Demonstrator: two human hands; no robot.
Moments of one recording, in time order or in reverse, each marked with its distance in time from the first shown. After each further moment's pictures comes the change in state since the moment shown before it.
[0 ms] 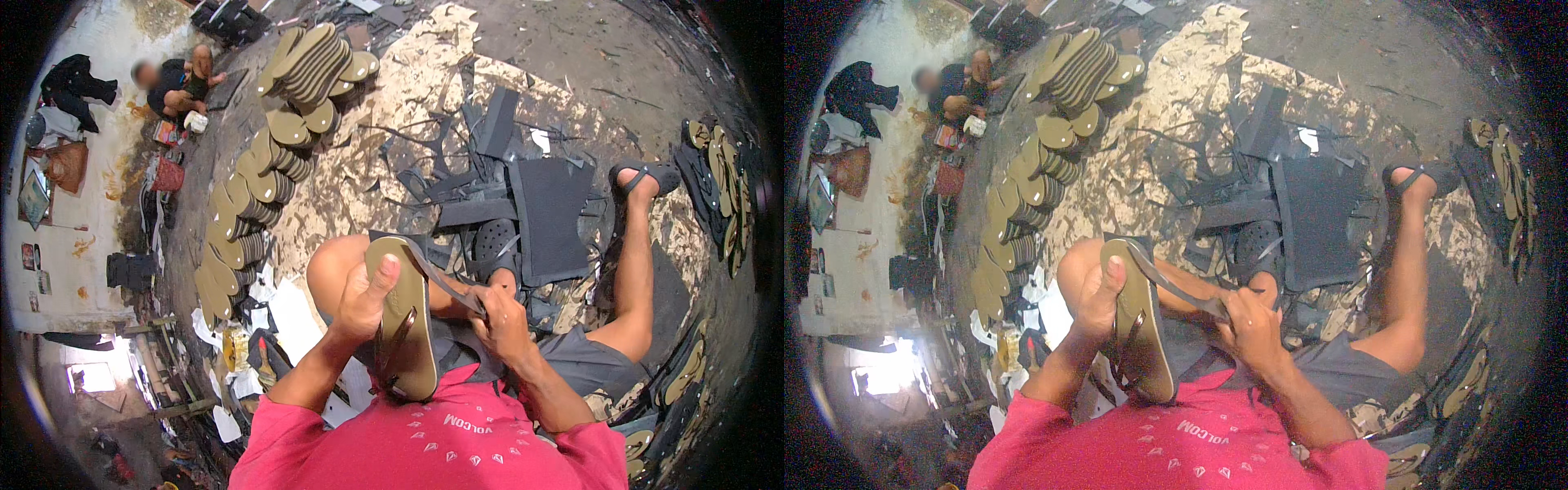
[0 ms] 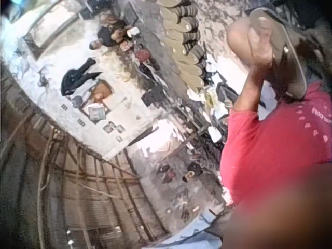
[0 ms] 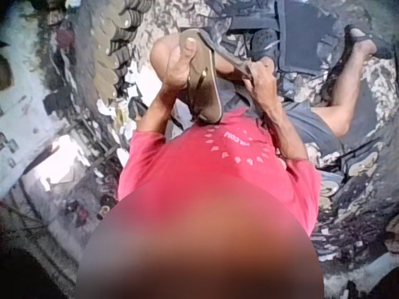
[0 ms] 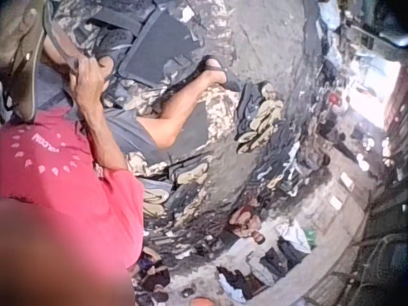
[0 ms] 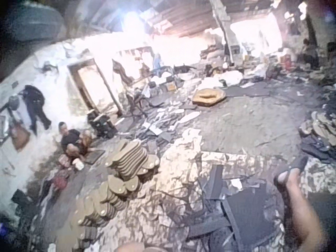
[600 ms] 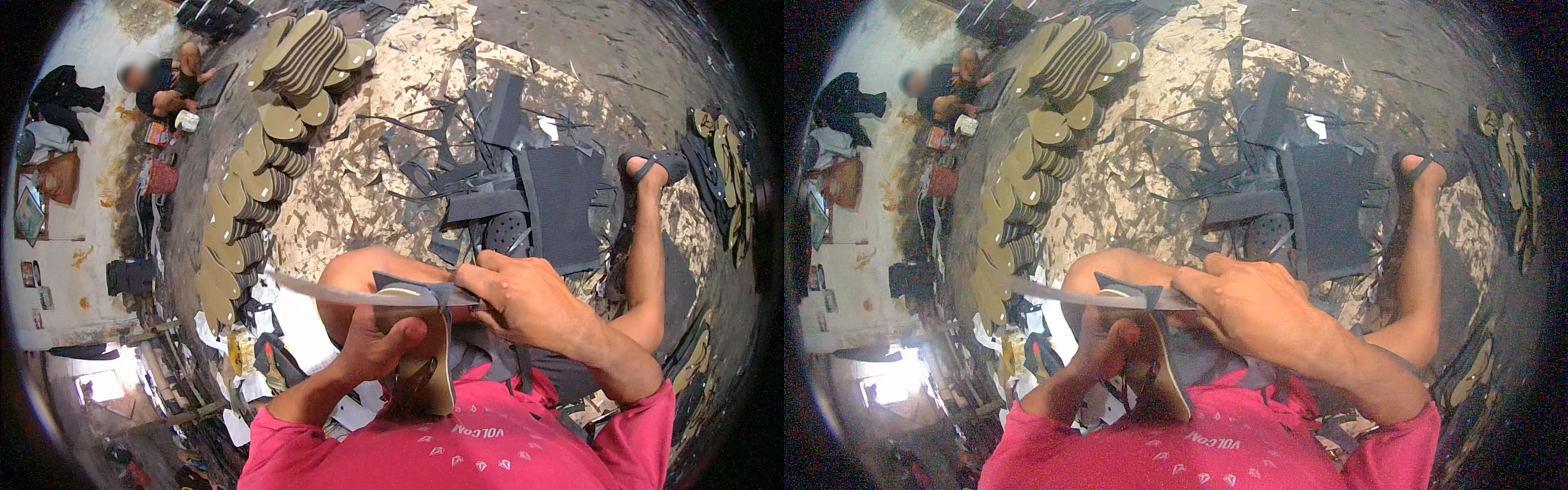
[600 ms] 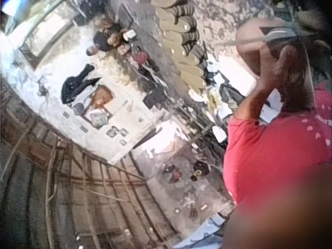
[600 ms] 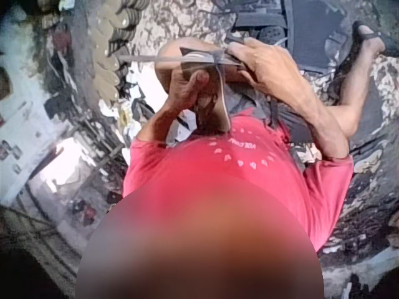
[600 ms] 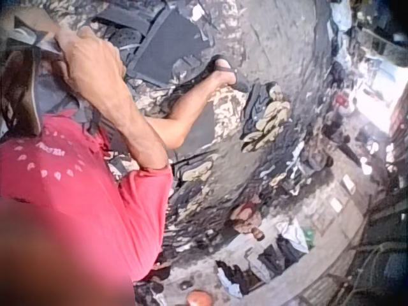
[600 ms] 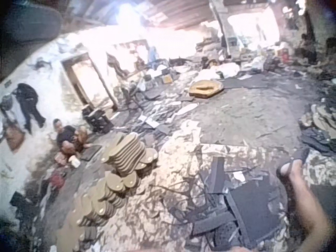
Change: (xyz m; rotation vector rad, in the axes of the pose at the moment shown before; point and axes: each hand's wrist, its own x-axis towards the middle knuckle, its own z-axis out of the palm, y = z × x) left_hand -0.028 -0.014 -0.020 0.059 -0.126 0.107; right_hand 0.108 -0.064 -0.081 -0.017 -0.574 -0.109
